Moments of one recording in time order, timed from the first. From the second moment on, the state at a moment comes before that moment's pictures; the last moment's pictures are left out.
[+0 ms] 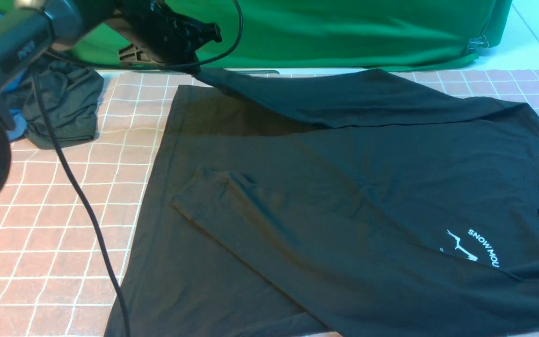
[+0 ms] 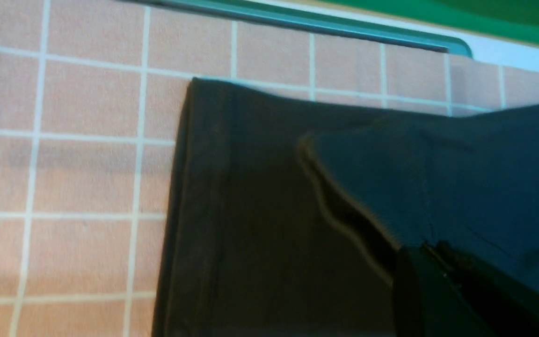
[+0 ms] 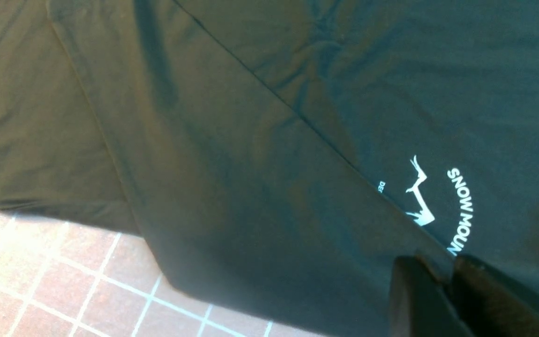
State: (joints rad) right arm 0.29 0.84 -0.83 0.14 0.89 -0.03; left arm -0.14 2.16 -1.99 -0.15 0.81 -0.17
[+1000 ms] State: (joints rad) right arm 0.29 0.84 -0.83 0.08 0.87 -0.12; left arm -0.30 1.99 -1.97 -0.07 1.21 -0.21
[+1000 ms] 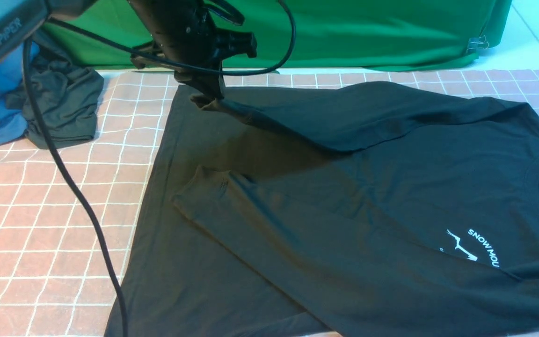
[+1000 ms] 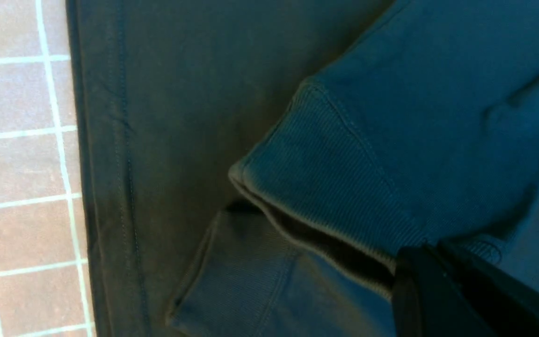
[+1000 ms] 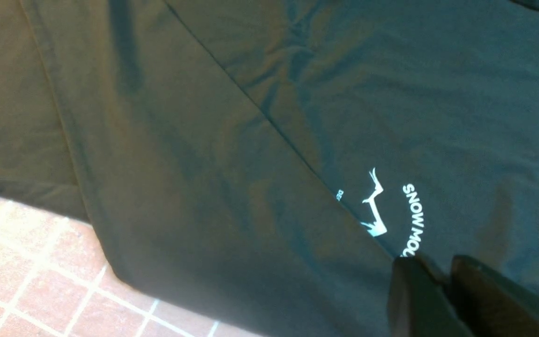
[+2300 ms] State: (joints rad) right arm 0.29 0.84 -0.83 0.08 0.83 -0.12; left arm -0.30 1.79 -1.31 -0.13 1.22 -0.27
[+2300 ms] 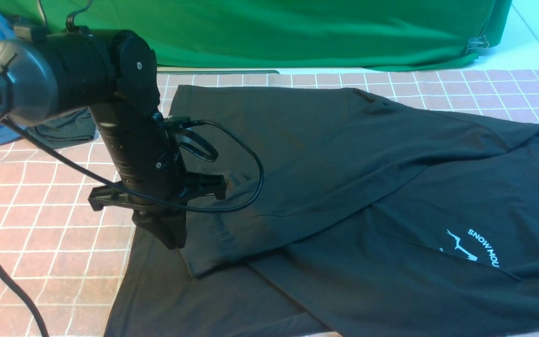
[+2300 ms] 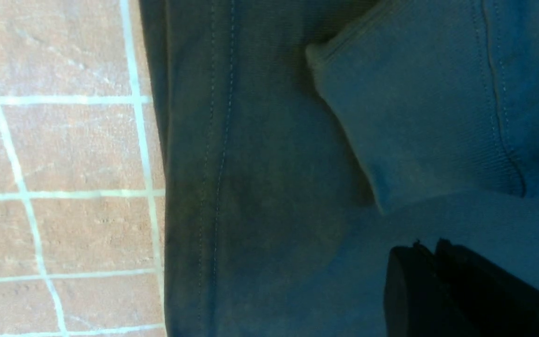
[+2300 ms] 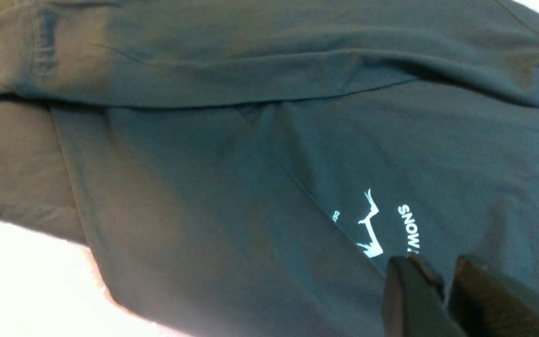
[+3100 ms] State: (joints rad) right arm 0.29 0.84 -0.83 0.08 0.82 -0.11; left arm -0.30 1.92 -1.36 0.11 0.64 -0.38
